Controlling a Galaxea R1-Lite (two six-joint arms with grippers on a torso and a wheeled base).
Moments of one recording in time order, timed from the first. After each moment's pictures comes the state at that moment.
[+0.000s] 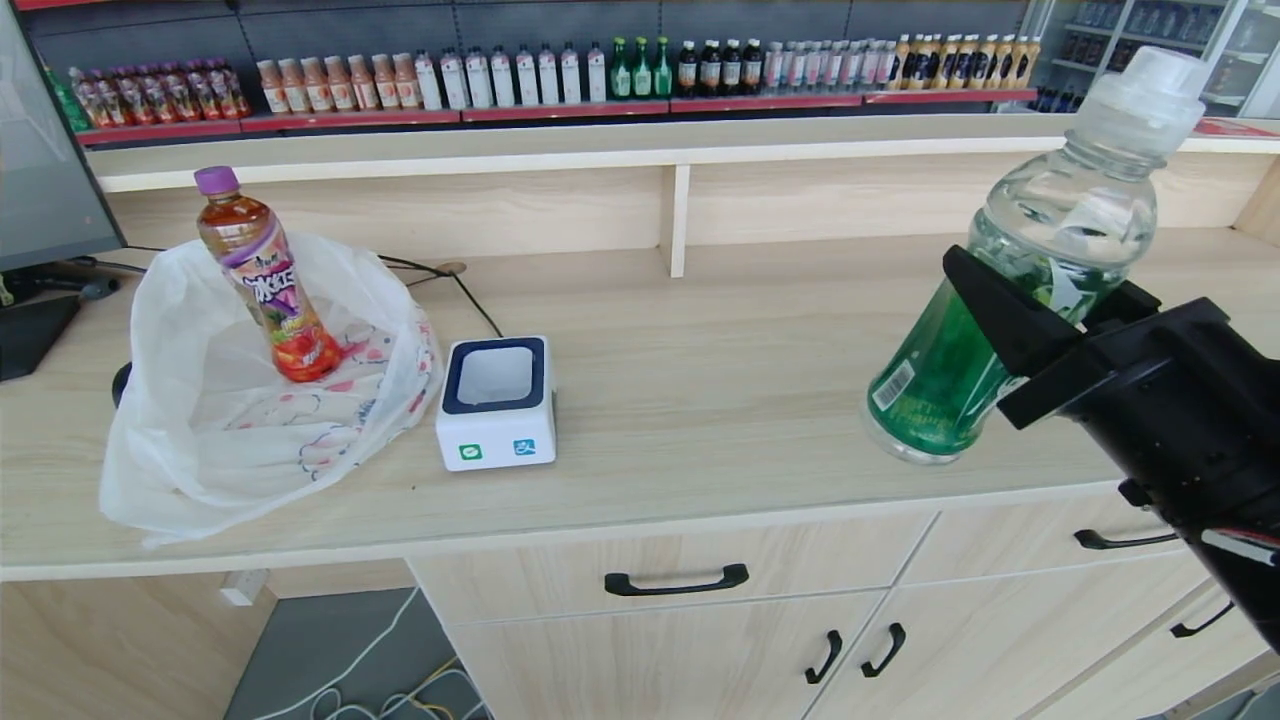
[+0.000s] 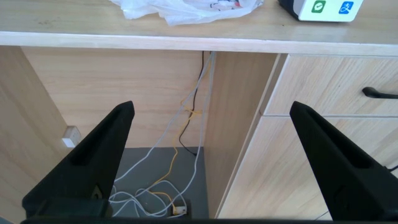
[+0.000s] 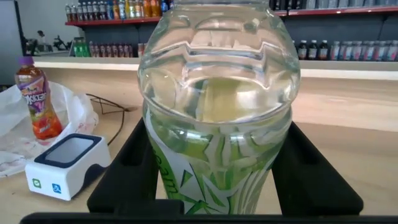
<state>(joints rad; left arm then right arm) 0.00 0.00 0.00 0.00 0.00 0.01 0.57 1.49 -0.42 -1.57 -0.13 -0.12</state>
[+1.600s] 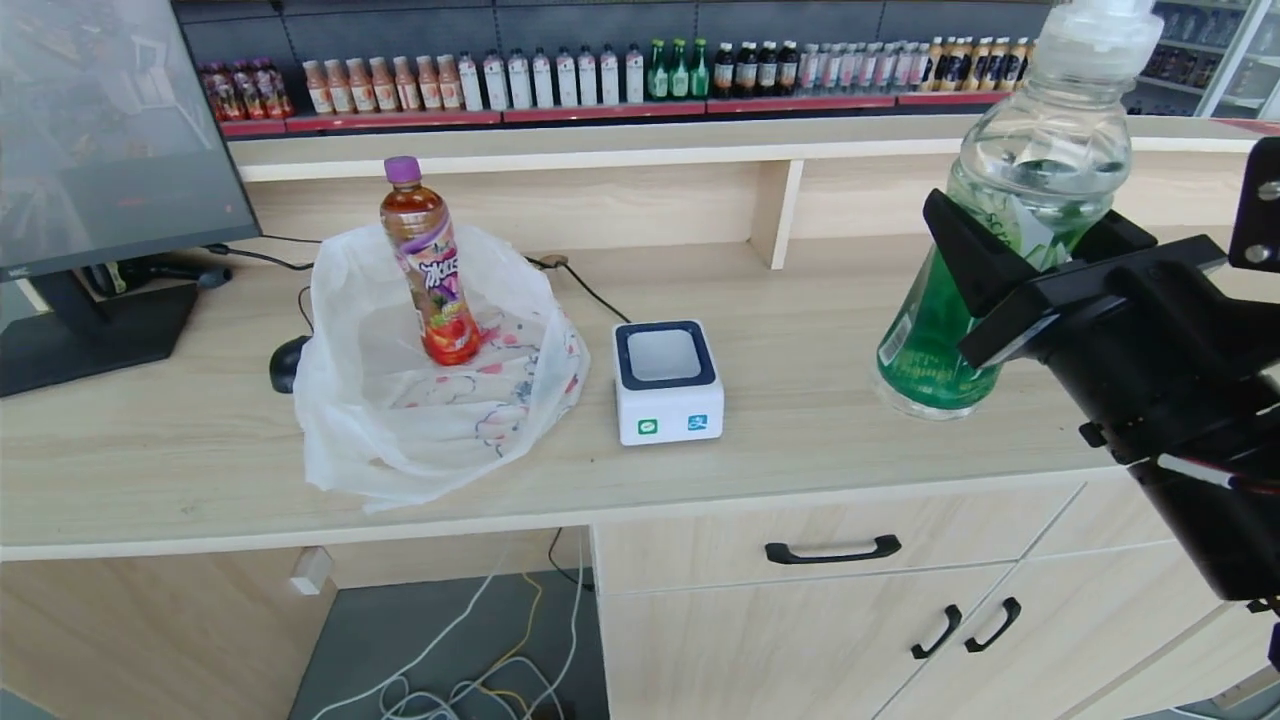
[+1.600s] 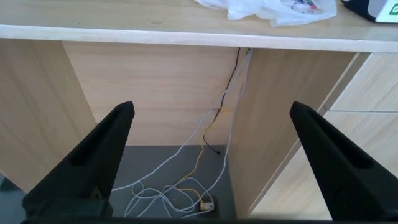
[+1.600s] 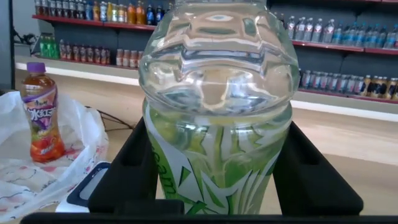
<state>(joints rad) 0.00 0.00 0.00 0.00 0.00 0.00 0.63 1.54 -0.56 -1.55 -0.26 -0.35</state>
